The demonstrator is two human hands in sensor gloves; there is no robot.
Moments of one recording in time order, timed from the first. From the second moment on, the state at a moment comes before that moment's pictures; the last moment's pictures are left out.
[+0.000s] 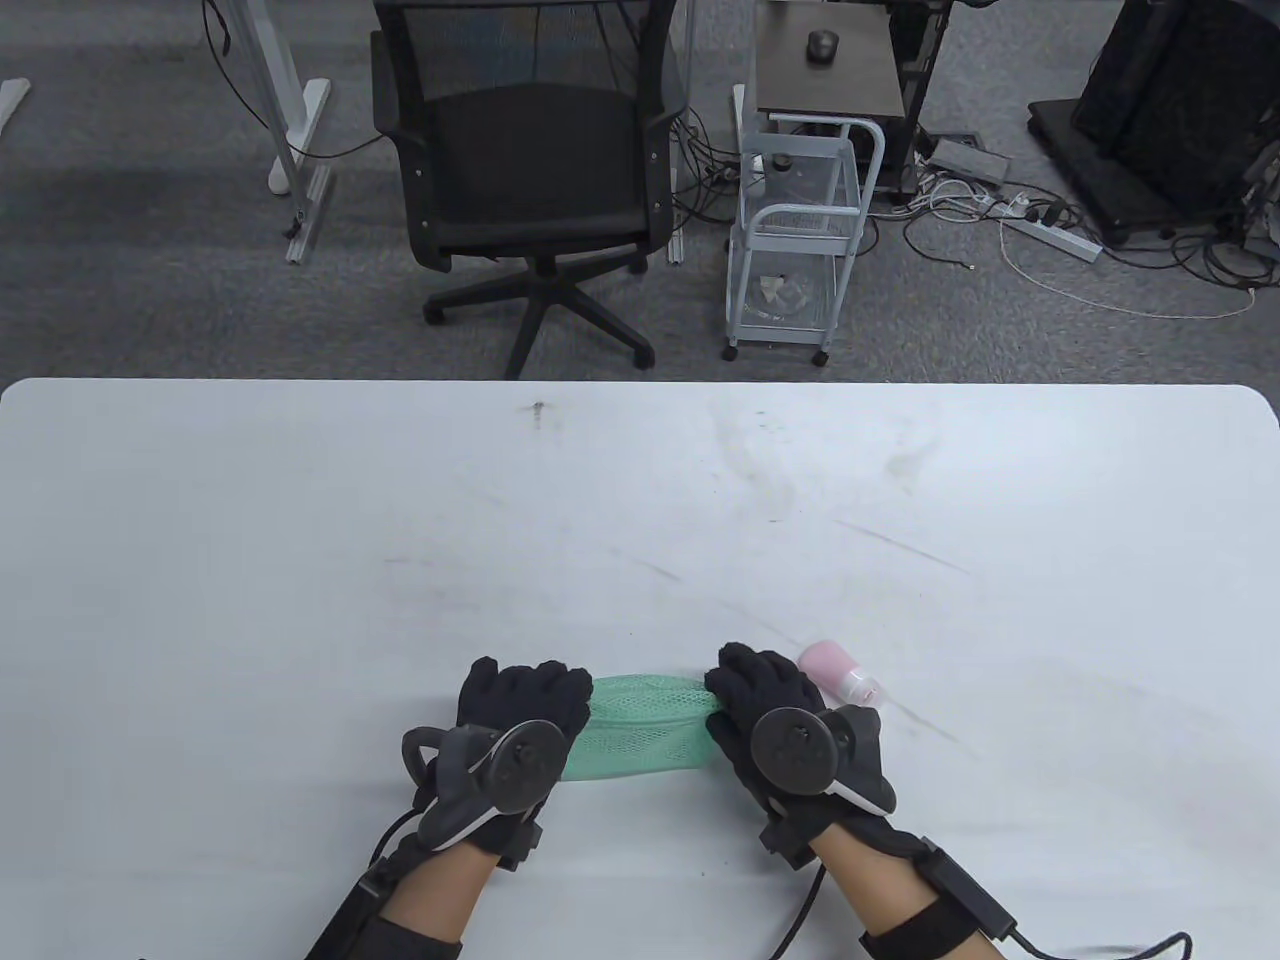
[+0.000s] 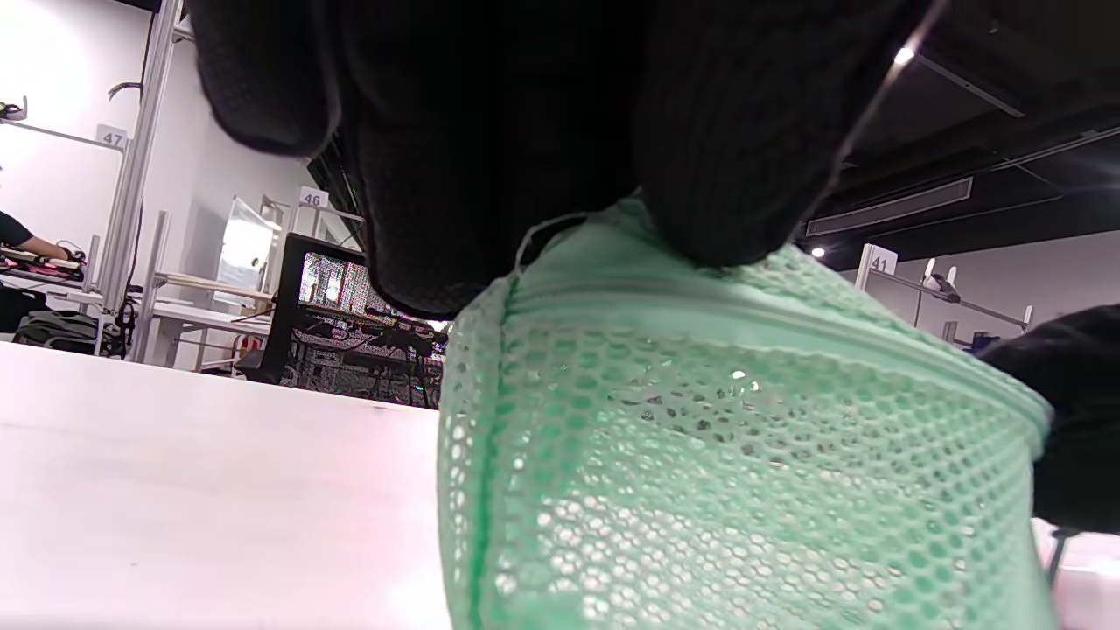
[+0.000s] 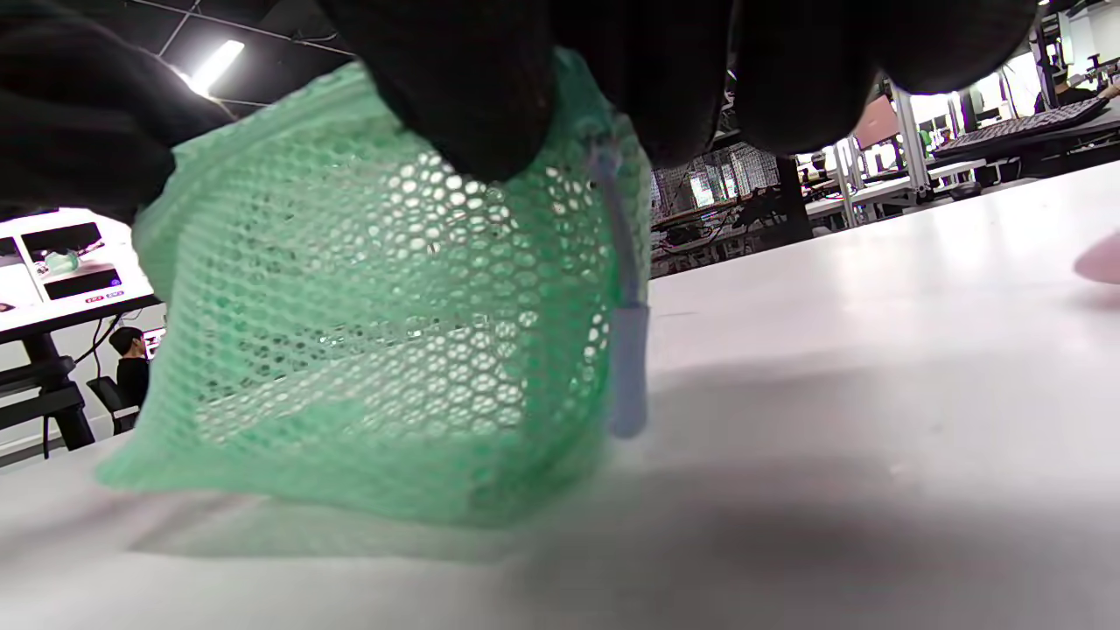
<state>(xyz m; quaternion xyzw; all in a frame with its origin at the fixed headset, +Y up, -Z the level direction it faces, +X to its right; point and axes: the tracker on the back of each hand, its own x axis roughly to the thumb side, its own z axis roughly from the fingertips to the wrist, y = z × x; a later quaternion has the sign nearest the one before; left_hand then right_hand) -0.138 -0.725 -0.244 0.12 -0.13 0.12 0.98 0.125 -0.762 -0.270 0.21 -0.06 0.95 0.21</state>
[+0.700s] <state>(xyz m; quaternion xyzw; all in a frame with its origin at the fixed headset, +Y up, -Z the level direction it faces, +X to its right) -0.133 -0.741 -0.252 0.04 -0.13 0.12 0.98 0.150 -0.757 -0.292 0.11 -0.03 0.96 0.26</state>
